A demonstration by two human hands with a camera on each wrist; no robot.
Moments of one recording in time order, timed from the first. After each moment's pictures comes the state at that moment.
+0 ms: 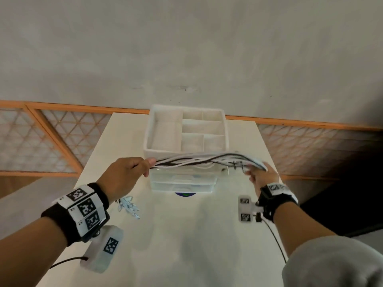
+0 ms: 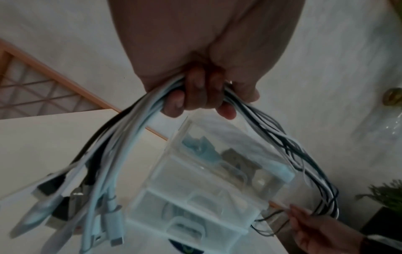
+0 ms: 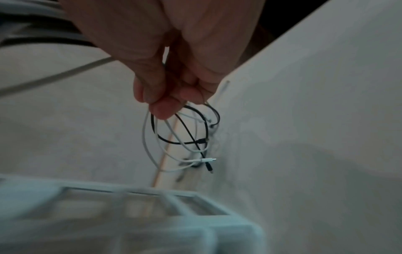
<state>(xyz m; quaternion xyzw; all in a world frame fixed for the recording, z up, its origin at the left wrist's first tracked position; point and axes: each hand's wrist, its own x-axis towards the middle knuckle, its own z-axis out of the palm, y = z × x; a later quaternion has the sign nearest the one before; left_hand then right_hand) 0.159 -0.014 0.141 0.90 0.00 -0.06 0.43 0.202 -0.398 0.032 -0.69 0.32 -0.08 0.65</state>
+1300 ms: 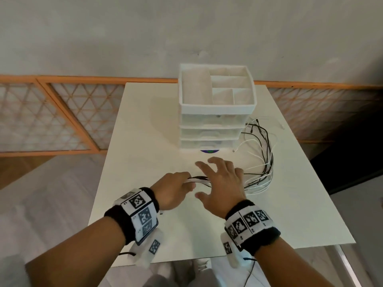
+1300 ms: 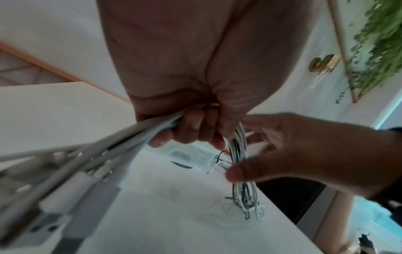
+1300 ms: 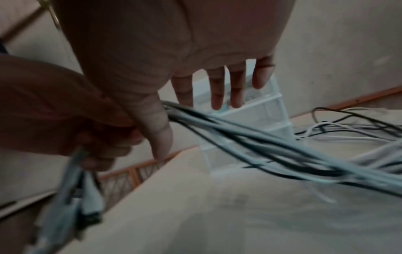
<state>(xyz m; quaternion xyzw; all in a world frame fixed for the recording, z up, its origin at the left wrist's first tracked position) 0.065 -0.011 0.083 0.91 -0.20 -0.23 0.29 0.024 -0.178 0.078 -0.99 -0.04 0.01 0.11</state>
